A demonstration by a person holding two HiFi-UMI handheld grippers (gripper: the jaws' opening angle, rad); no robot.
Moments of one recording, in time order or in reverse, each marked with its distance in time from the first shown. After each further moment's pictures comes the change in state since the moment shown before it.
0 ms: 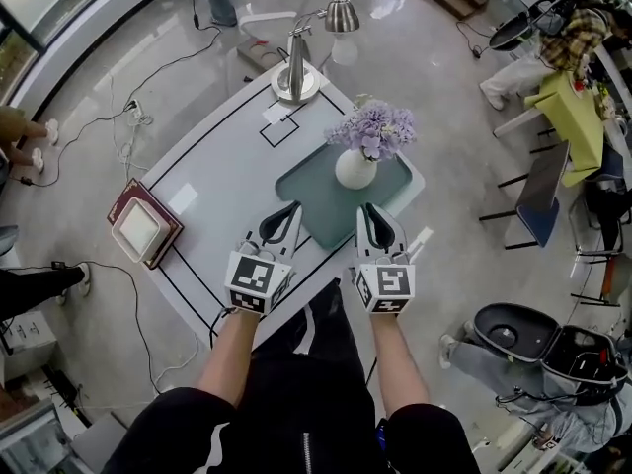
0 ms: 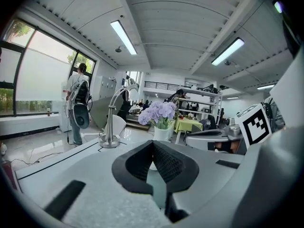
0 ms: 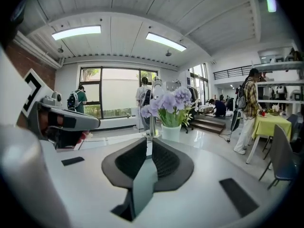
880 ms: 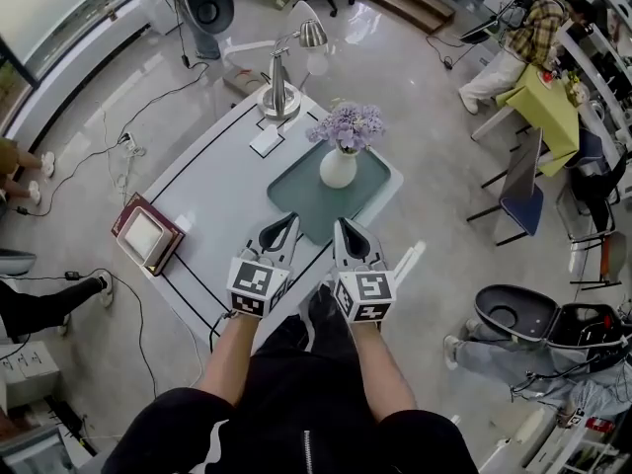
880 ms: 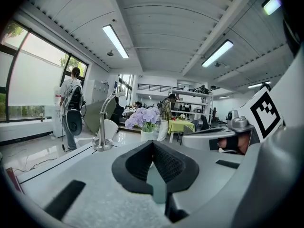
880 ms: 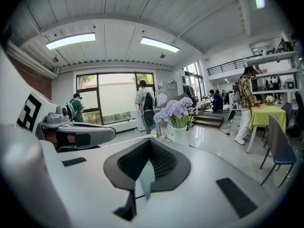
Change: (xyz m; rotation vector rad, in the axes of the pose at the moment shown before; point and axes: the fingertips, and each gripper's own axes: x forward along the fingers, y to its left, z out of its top) left arm -0.042 -0.049 0.011 0.047 -0.033 -0.073; right arm -0.066 0.051 0.018 0.100 -0.013 -0.013
